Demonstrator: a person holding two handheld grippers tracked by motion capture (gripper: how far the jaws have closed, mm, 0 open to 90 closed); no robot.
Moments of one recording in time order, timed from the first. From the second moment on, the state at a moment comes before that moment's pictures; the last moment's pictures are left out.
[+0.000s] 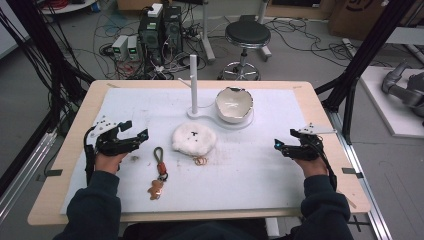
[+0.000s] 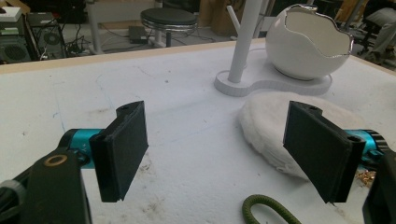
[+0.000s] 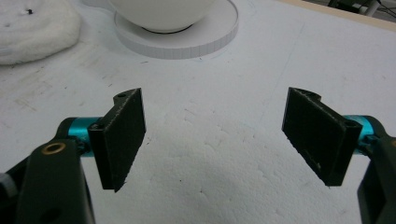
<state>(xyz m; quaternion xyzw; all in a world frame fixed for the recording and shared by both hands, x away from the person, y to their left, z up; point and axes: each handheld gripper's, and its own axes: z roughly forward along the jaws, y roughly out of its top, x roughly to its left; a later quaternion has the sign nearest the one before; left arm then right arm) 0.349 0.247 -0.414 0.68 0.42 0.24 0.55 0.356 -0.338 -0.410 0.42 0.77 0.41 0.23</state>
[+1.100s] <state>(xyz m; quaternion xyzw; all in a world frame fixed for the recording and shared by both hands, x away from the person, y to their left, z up) 0.383 0.161 -0.435 0.77 0.41 0.12 0.48 0.354 -0.313 -0.414 0.40 0.79 0.41 0.20</state>
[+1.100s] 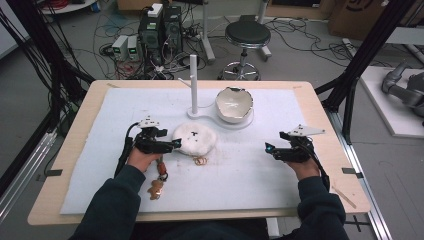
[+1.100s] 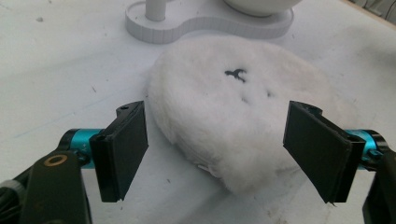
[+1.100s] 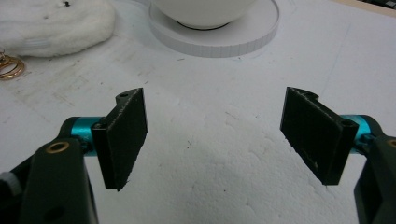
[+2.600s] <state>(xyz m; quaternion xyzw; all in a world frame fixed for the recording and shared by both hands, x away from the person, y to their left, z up) 0.364 0.132 -0.415 0.75 0.28 0.13 0.59 0.386 -0.227 -0.432 0.33 0.81 0.49 0.03</state>
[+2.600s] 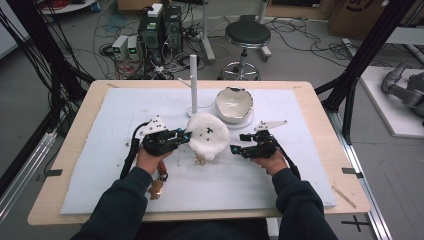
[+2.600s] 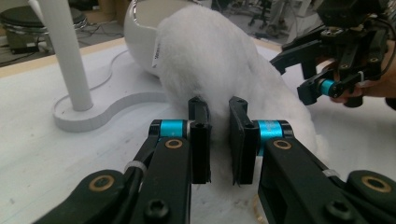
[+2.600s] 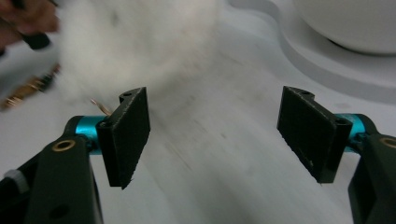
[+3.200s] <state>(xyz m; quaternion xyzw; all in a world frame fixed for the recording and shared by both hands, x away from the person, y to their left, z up) 0.370 0.138 -0.416 0.74 0.33 0.15 0.57 0.379 -0.226 -0.414 0.28 0.81 0.51 0.05</state>
